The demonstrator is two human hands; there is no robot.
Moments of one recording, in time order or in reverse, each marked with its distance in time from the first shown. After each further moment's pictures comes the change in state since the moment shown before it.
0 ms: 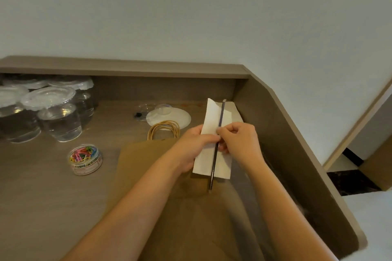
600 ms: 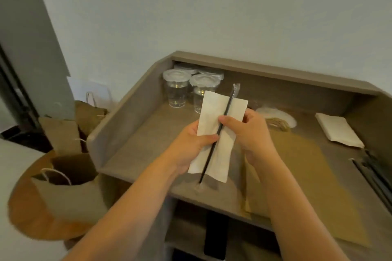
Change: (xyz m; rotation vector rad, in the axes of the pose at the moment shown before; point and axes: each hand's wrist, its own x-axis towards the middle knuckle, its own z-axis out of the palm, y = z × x) left_hand -0.234 -0.026 -0.173 -0.102 0.331 0.292; right_hand -0.155 -0.125 0.173 0.348 -0.418 -0.264
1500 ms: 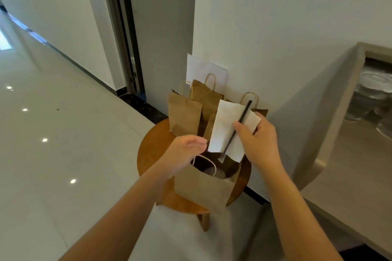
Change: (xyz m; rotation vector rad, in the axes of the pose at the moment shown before) left_hand -0.145 -0.034 -0.404 0.338 0.514 -0.131; right_hand -0.005 0.026 0.394 -0.123 -0.261 -0.084
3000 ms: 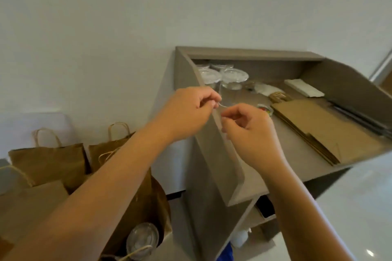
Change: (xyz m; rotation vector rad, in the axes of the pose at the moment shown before) left_hand 0.108 0.206 0.111 0.346 -0.745 0.875; right_hand -0.003 -0.083 -0.080 -0.437 0.700 0.205
